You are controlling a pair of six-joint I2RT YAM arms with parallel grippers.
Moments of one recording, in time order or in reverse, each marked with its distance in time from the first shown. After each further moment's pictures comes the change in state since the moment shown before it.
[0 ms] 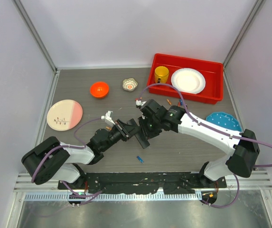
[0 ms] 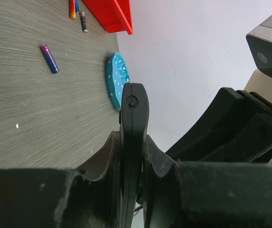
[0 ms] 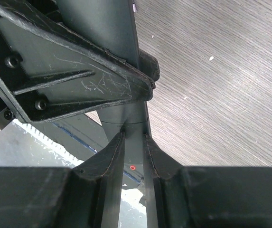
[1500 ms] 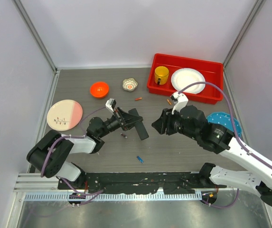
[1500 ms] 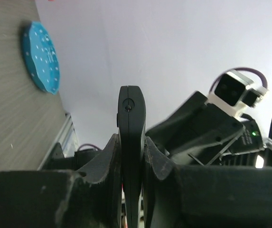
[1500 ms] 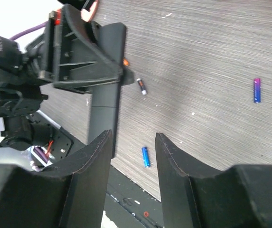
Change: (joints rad) left arm 0.205 0.097 0.137 0.154 0.401 -0.285; right arm -0.022 -0.537 -0.202 0.239 0.182 0.087
